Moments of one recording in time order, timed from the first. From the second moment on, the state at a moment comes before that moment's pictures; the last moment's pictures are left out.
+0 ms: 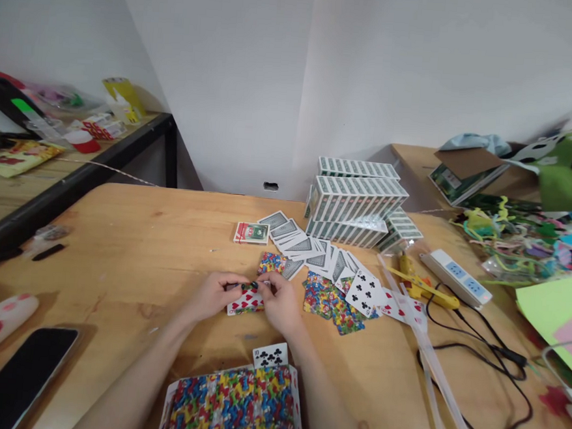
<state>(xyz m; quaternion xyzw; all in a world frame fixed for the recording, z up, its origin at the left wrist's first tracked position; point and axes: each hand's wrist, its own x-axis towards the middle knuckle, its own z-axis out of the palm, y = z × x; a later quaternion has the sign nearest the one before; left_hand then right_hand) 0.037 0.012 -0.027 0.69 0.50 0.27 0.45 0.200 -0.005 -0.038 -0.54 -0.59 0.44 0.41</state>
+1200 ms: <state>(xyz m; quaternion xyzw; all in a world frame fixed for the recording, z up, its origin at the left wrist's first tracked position) 0.037 0.011 -0.017 0.72 0.46 0.25 0.46 0.202 -0.006 -0.037 -0.55 -0.60 0.42 0.41</state>
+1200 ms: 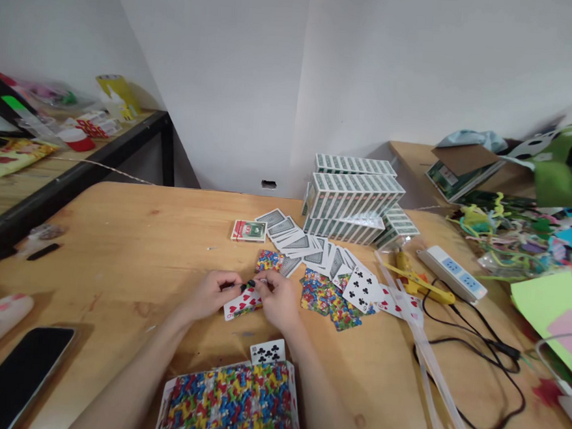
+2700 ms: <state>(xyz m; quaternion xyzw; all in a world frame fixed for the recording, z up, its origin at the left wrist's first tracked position) 0.040 0.010 -0.025 0.71 0.49 0.26 0.43 0.202 -0.003 -0.036 -0.55 -0.61 0.42 0.40</state>
